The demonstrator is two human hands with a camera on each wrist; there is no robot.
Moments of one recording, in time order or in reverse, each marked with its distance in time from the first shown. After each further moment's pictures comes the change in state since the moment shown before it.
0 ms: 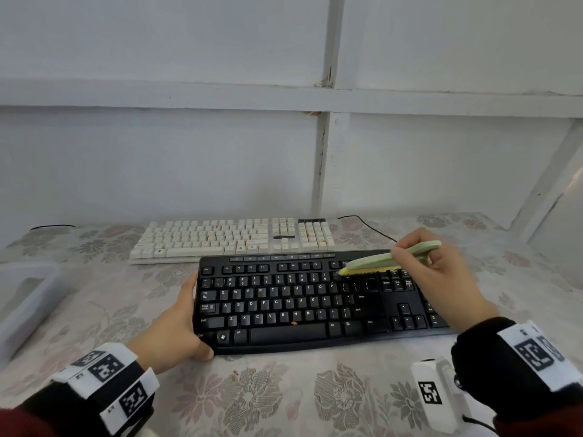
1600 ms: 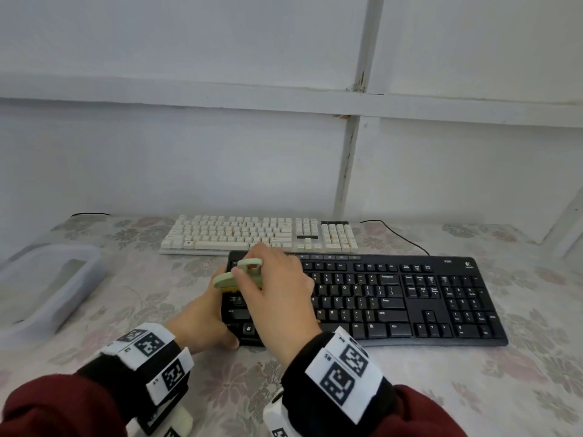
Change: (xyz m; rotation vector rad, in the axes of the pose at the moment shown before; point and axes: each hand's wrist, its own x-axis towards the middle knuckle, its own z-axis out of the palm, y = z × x) left_hand 0.001 0.000 -0.002 0.100 0.017 0.035; right_hand -0.050 -0.111 0.179 -0.242 -0.322 -0.153
